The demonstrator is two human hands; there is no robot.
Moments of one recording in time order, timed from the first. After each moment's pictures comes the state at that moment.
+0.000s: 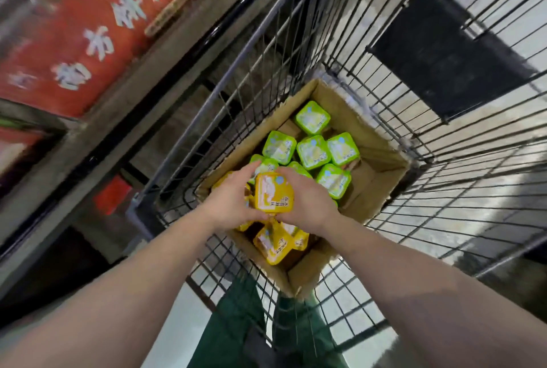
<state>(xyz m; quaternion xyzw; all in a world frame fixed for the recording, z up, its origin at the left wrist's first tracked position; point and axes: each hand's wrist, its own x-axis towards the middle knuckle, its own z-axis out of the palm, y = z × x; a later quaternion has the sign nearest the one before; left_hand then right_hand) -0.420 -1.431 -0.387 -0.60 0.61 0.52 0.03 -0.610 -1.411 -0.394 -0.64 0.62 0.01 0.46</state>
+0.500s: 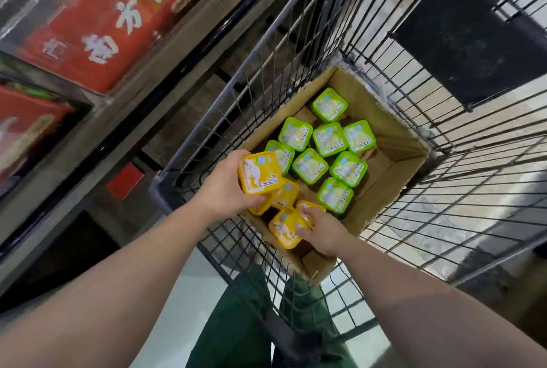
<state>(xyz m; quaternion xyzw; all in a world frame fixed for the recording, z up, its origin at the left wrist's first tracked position) -0.386 -1.418 -0.371 -0.64 0.61 0.47 -0.04 -0.604 -1.338 -0.433 -0.47 0.65 0.11 0.59</state>
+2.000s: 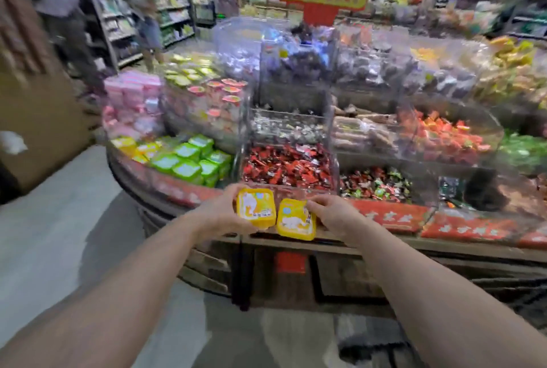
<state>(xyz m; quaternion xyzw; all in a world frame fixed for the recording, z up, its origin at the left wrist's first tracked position) 0.023 -0.967 -0.060 -0.76 0.35 0.34 -0.42 -0.145 -1.155 -0.053 -0.80 0.38 -0.06 0.46</state>
